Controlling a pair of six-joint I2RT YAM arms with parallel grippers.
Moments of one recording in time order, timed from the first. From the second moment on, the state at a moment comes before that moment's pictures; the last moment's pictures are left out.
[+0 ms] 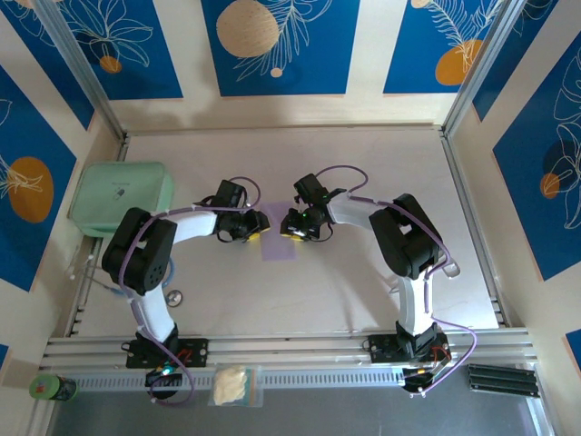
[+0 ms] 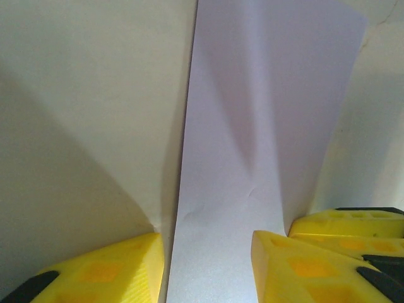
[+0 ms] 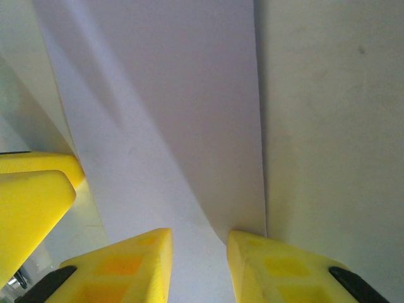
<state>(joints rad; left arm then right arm) -0.43 1.82 0.98 -0.18 0.43 -0.81 0.59 1.99 1.25 -0.42 -0.39 0.77</state>
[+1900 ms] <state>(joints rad) -0.39 1.79 0.89 -0.06 0.62 -0.89 0.56 2.00 1.24 -0.39 -0.45 0.76</state>
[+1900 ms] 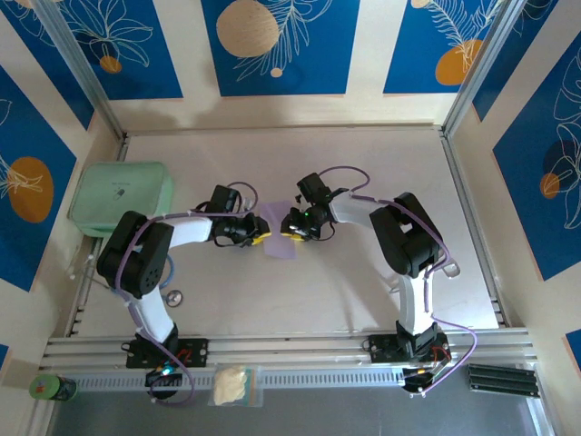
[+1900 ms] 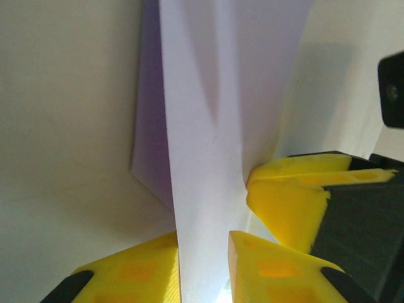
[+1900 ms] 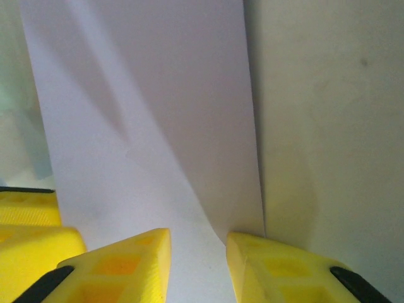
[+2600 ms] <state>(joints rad) -0.39 1.78 0.89 -0.03 0.60 -1.01 0.56 1.76 1.05 -0.18 -0.40 0.48</state>
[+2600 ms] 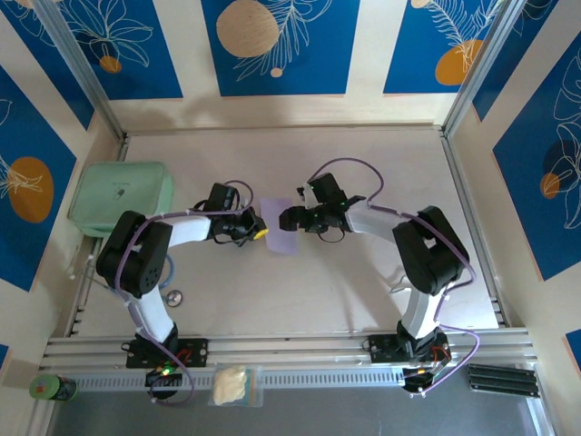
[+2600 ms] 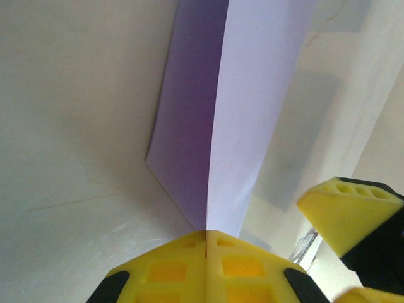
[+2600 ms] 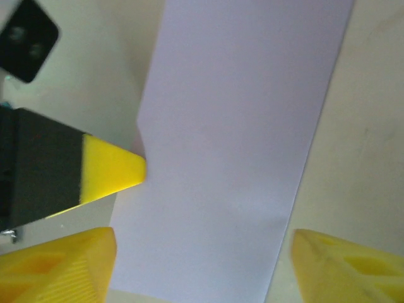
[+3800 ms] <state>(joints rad) -0.39 1.76 0.89 -0.02 0.60 -1.05 0.83 1.75 0.74 0.41 -0.02 -0.32</state>
